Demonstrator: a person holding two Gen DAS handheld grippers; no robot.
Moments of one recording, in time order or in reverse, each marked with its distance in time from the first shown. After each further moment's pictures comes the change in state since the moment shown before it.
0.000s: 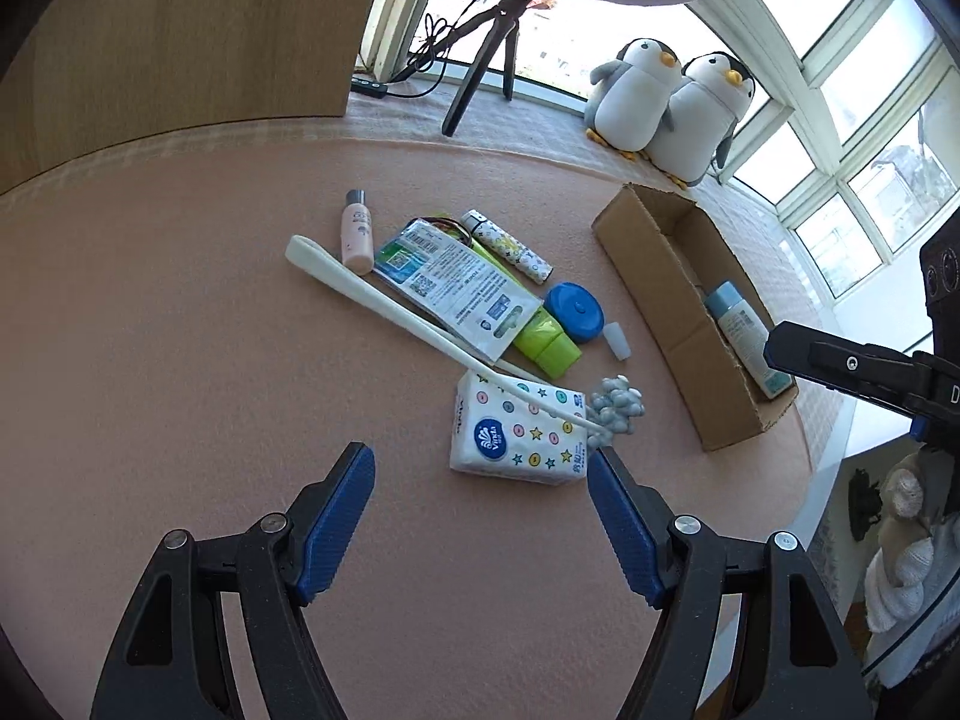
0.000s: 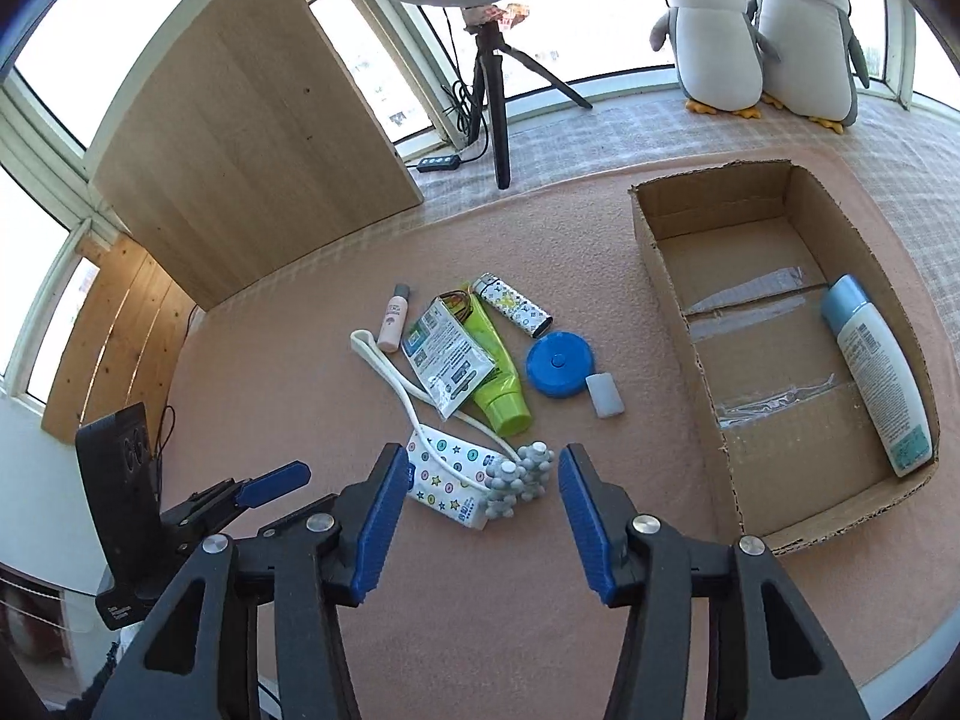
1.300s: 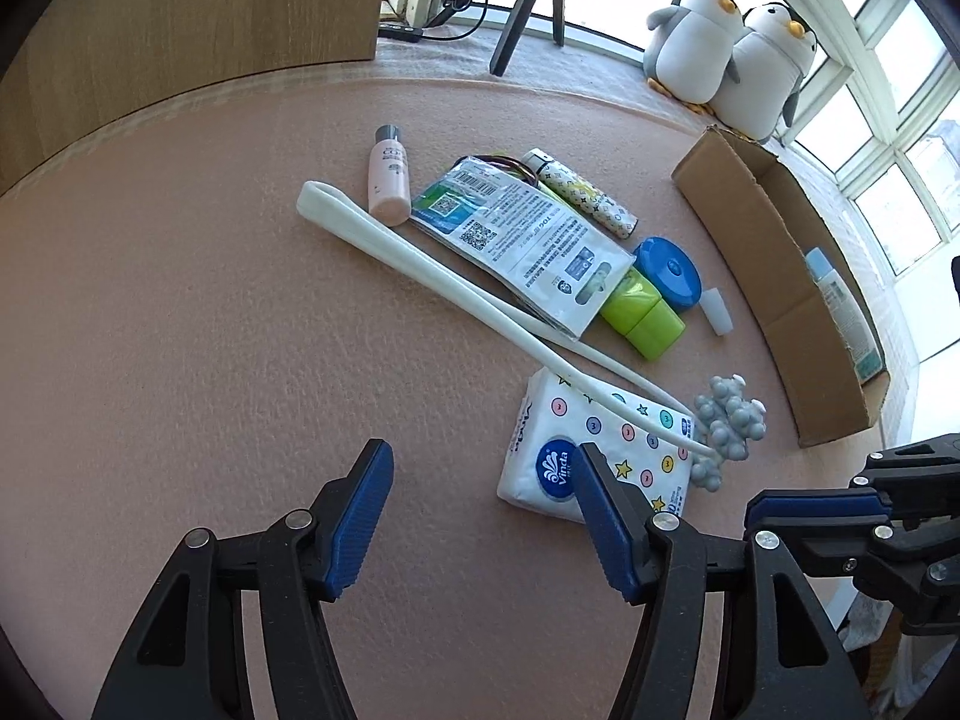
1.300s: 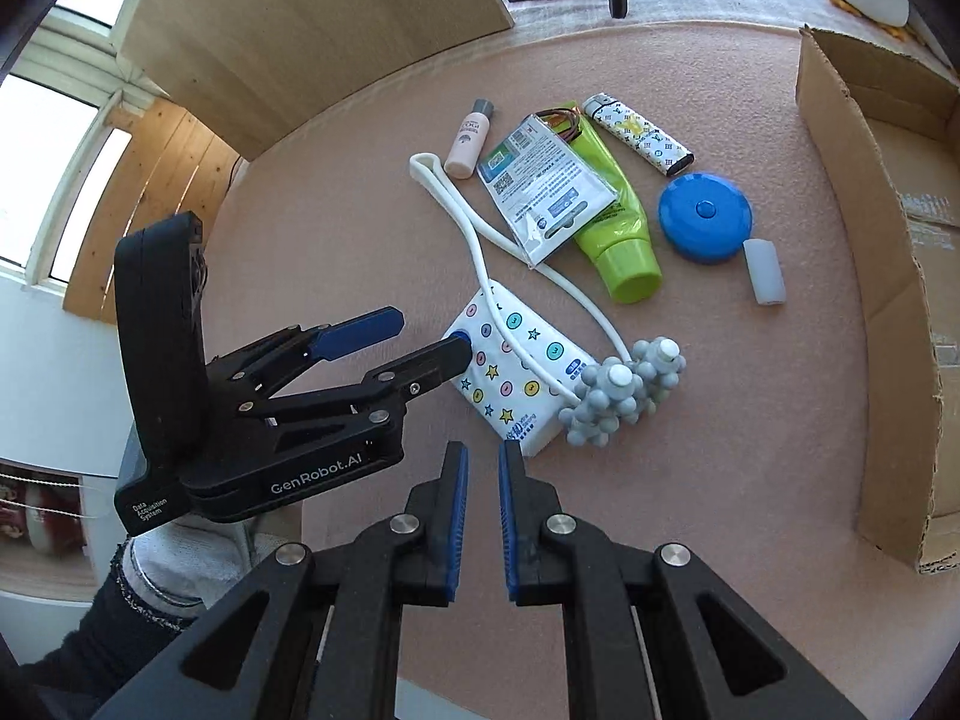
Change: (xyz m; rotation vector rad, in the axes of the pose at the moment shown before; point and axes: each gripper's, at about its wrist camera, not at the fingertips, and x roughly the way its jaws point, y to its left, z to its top) left arm 0.068 -0.007 0.000 0.001 0.081 0.136; right arm 0.070 0.009 -0.037 -0.115 0.302 0.124
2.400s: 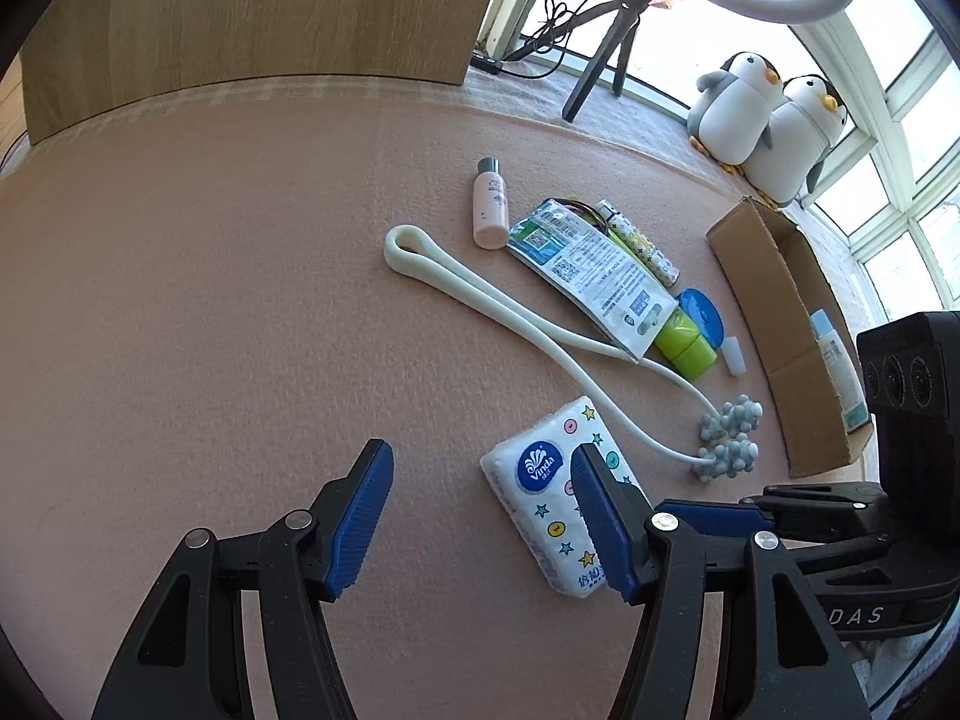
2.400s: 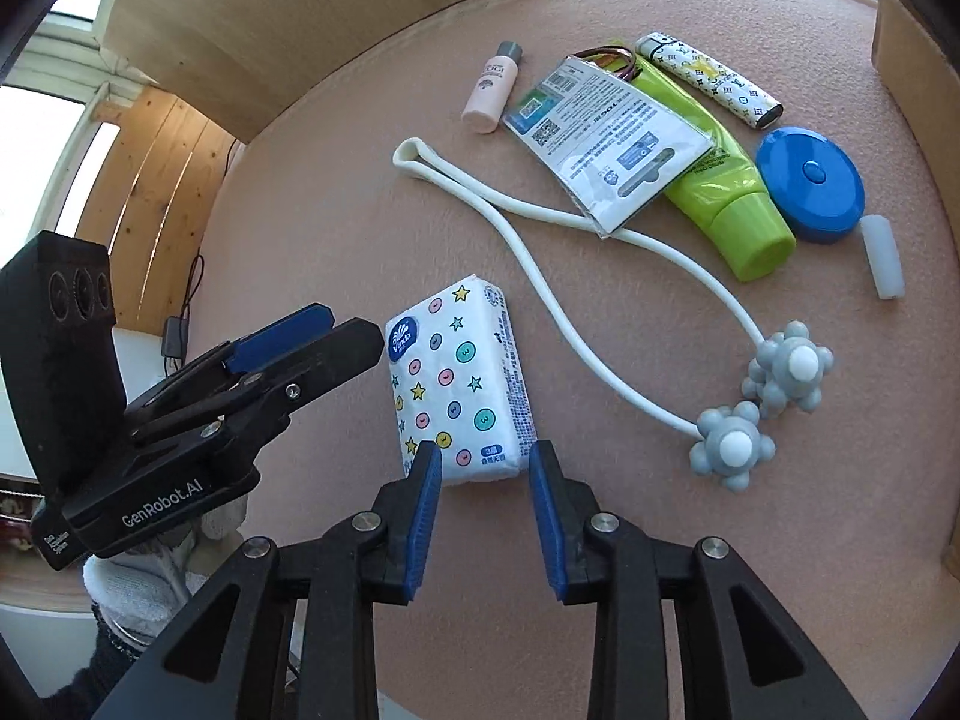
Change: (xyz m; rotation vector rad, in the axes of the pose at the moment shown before) left arm -0.038 0.052 -0.009 -0.135 -0.055 -0.005; right arm 0.041 0.015 0.015 0.019 0.016 0.059
